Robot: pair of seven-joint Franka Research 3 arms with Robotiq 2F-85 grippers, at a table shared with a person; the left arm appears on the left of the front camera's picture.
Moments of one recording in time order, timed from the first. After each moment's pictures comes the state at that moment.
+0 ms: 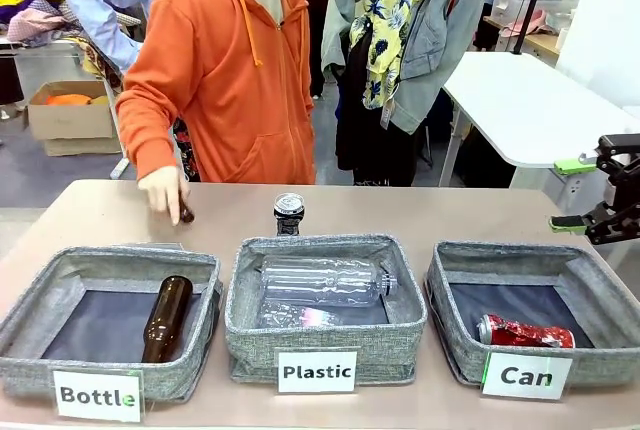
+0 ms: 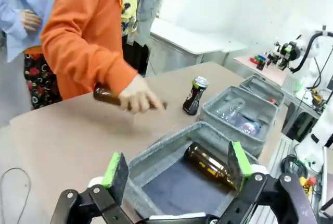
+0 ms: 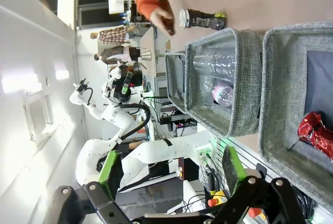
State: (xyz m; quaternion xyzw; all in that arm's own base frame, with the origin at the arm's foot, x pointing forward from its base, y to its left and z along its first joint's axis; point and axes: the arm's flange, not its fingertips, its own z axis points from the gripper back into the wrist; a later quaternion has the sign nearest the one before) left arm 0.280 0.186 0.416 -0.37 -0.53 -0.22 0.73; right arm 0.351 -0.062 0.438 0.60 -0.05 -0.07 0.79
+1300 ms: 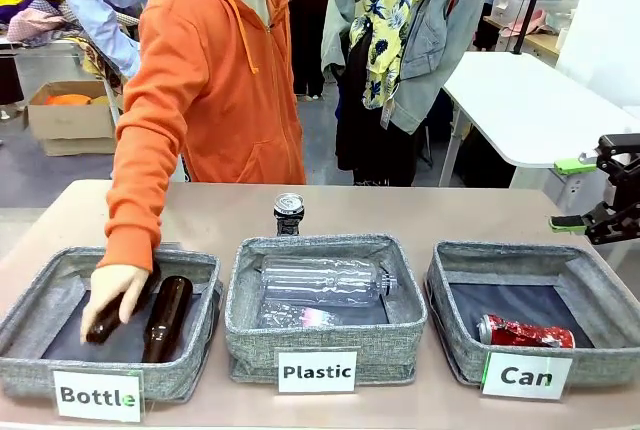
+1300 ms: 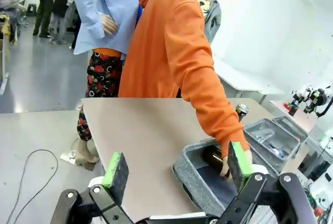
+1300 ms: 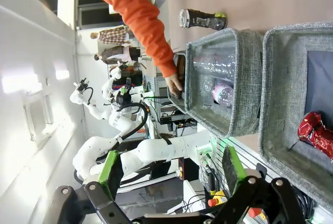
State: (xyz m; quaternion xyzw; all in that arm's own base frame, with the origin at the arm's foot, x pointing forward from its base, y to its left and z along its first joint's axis) left arm 0.212 0.321 0.406 -0.34 -0.59 -0.08 0.73; right arm 0.351 -0.062 0.438 0.60 -0.05 -0.07 0.79
